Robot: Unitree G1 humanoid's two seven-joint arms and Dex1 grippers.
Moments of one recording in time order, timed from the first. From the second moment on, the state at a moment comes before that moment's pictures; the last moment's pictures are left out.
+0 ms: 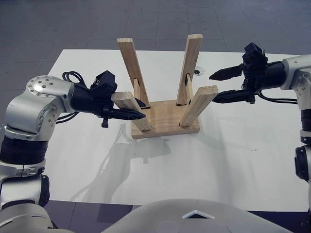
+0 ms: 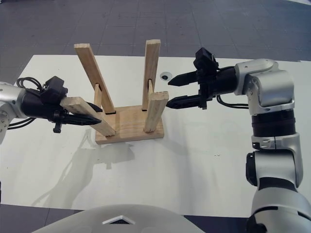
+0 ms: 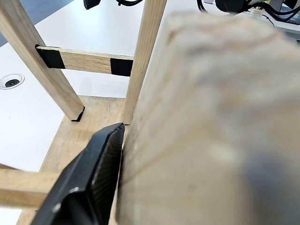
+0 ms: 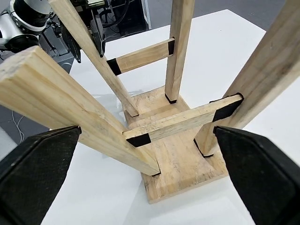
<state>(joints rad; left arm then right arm) -0.43 0.92 -0.09 -0.14 -0.61 0.62 -1.37 -0.74 -0.74 0.13 0.09 0.43 0.82 1.49</state>
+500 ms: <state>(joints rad) -0.43 0.90 -0.09 -0.15 -0.59 0.59 -1.36 -0.57 -0.77 0.16 -0.12 0.51 0.81 1.40</state>
